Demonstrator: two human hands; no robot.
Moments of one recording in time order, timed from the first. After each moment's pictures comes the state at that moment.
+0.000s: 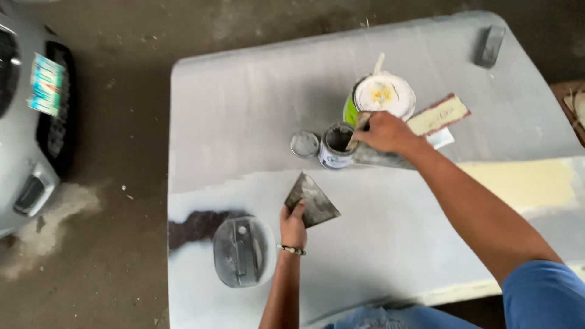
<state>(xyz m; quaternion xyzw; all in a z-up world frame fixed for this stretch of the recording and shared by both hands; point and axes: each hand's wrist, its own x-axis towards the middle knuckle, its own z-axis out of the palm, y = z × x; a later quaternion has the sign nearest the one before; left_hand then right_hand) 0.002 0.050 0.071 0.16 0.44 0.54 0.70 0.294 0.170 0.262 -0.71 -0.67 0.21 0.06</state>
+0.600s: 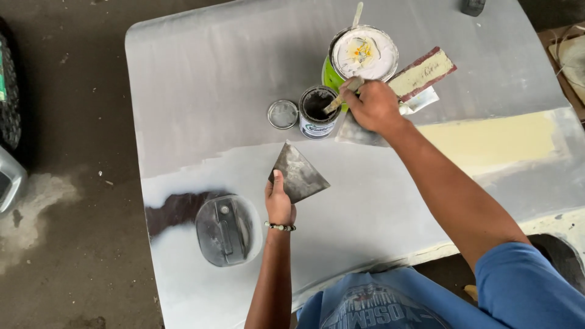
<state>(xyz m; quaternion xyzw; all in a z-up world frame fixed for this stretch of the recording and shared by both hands) 0.011 0.044 0.126 0.13 0.45 0.51 0.72 0.276 0.125 0.272 -0.73 -0.62 0.15 0.25</state>
